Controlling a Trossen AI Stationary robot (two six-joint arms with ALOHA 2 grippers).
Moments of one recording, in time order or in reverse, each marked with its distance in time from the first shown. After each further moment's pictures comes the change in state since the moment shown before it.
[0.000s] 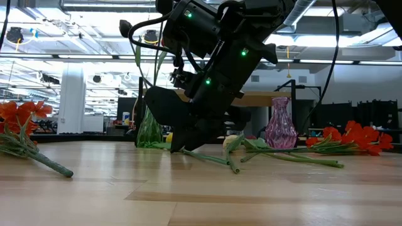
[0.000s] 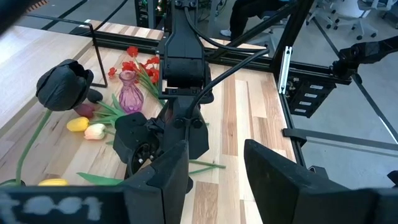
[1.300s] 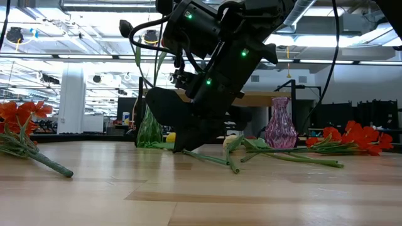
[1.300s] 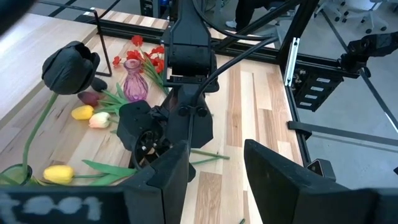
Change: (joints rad) left arm 0.000 0.000 0.000 -0.051 0.000 -0.040; right arm 0.001 0.000 -0.002 -0.006 0.000 0.009
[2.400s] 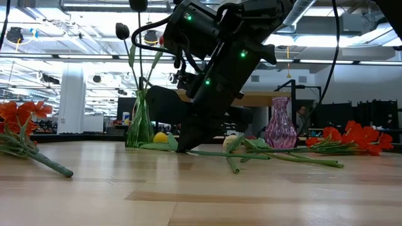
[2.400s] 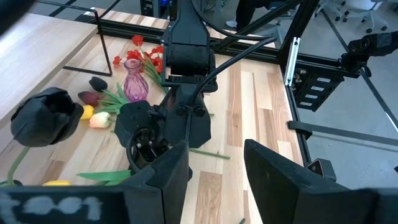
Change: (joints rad) left arm 0.000 0.000 0.000 -0.002 0.000 -0.001; right arm 0.000 0.000 0.002 -0.004 0.000 0.068
